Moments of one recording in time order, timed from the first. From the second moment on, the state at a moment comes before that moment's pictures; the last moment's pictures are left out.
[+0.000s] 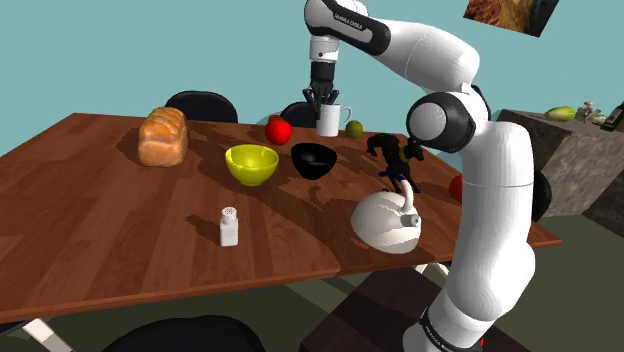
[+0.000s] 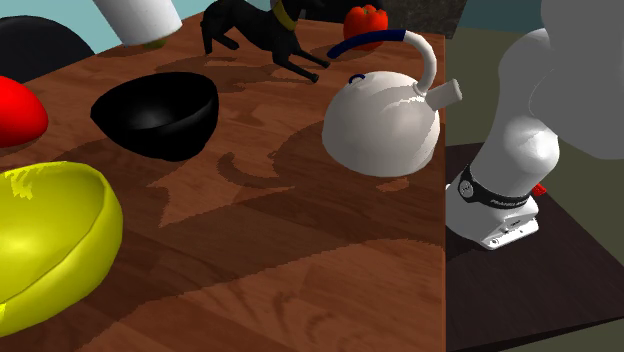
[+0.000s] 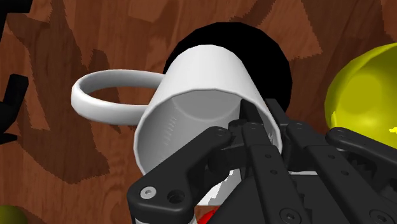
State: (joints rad) arm -0.14 0.43 0.02 -0.95 -0.01 1.21 0.14
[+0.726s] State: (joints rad) arm -0.14 0.34 0.02 -1.24 -0.01 1.41 0.14
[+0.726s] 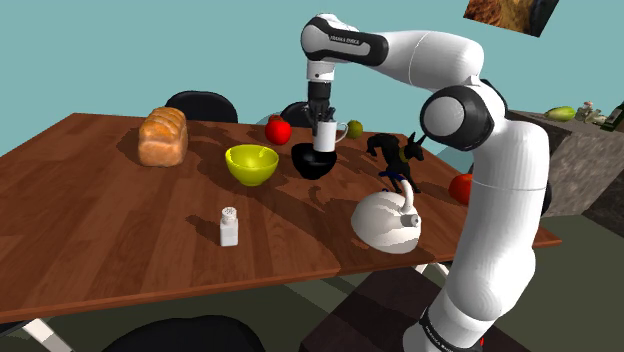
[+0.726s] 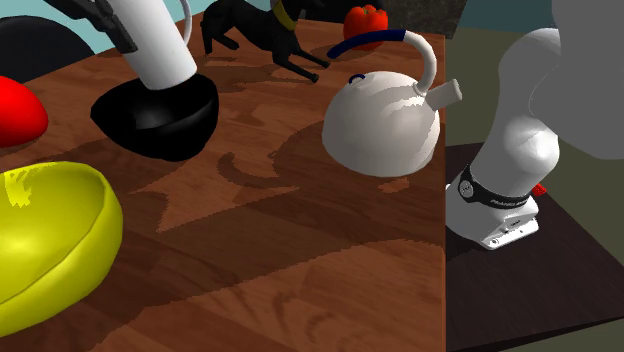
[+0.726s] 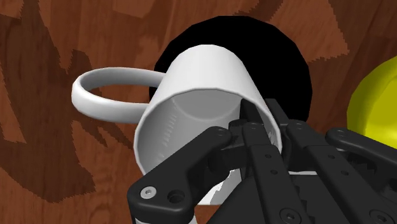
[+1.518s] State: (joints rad) arm -0.15 0.33 0.02 -1.28 -0.01 1.44 0.13
